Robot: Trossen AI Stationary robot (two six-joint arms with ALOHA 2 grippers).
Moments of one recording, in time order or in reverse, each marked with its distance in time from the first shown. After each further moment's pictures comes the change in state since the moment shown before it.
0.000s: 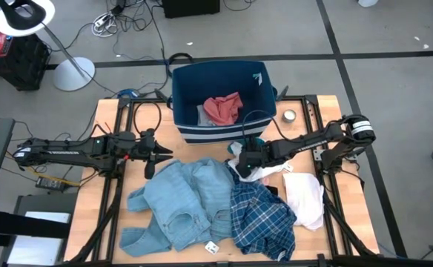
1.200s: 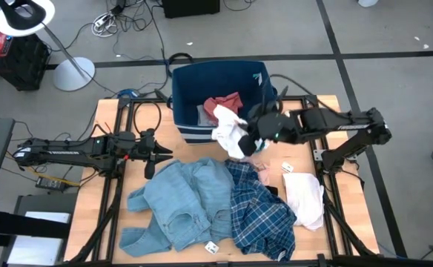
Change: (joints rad) left arm 0.000 0.000 0.000 0.002 0.000 0.000; right arm 0.020 -0.180 0.703 -0.325 0.213 -0.409
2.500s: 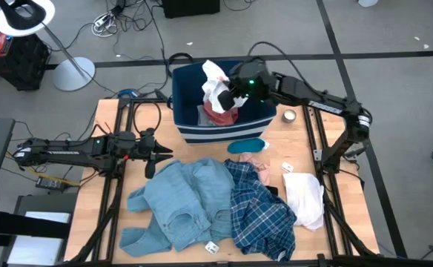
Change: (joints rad) left arm 0.000 0.000 0.000 -0.001 -0.019 0.004; right arm -0.409 0.218 0.130 0.259 -0.168 -0.311
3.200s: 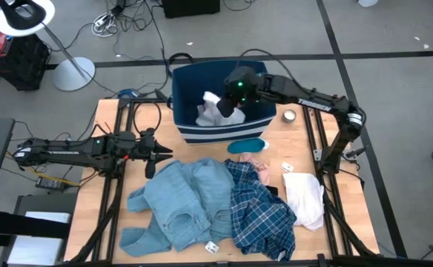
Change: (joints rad) left arm 0.000 0.000 0.000 -0.001 0.000 0.000; right arm -0.048 0.055 -0.001 -0.144 -0.154 0.068
